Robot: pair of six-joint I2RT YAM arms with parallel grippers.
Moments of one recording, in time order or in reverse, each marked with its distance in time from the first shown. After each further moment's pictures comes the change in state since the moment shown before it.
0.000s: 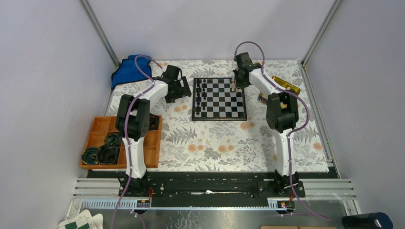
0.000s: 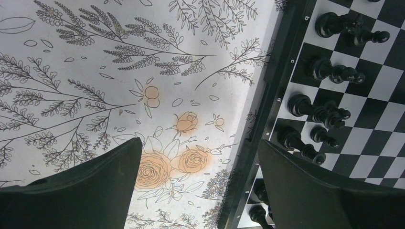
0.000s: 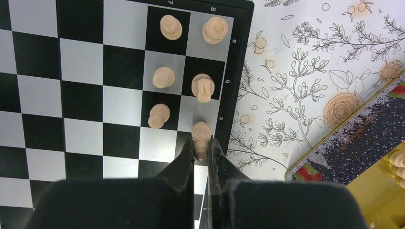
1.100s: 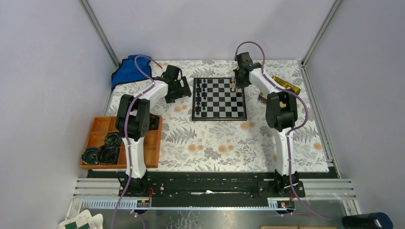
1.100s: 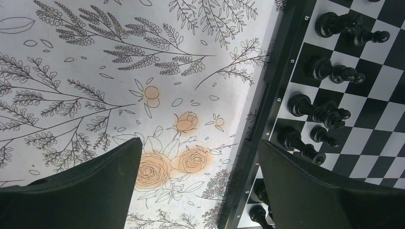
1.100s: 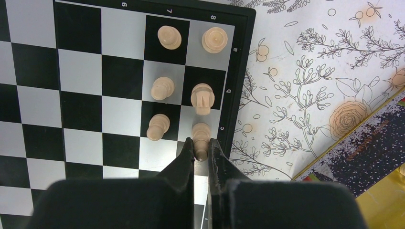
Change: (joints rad) left arm 0.000 0.000 0.000 0.000 0.000 0.000; right arm -0.012 0.037 0.035 -0.001 -0.026 0.013
